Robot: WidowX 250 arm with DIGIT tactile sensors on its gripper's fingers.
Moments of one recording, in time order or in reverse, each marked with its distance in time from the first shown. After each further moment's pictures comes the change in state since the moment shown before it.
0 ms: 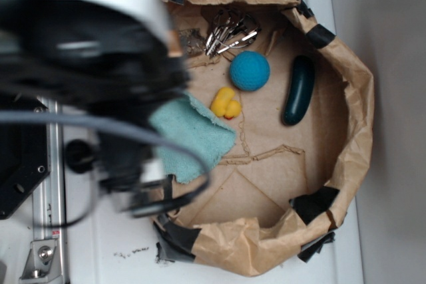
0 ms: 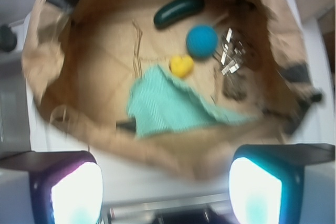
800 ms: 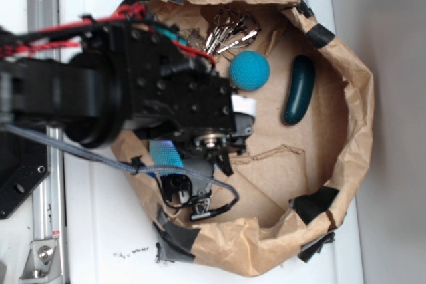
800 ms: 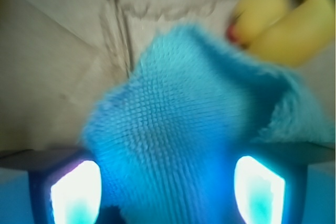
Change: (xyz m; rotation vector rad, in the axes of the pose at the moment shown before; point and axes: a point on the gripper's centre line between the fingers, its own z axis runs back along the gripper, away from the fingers) arm -0.002 -0.022 -0.157 -0.039 0.157 -0.002
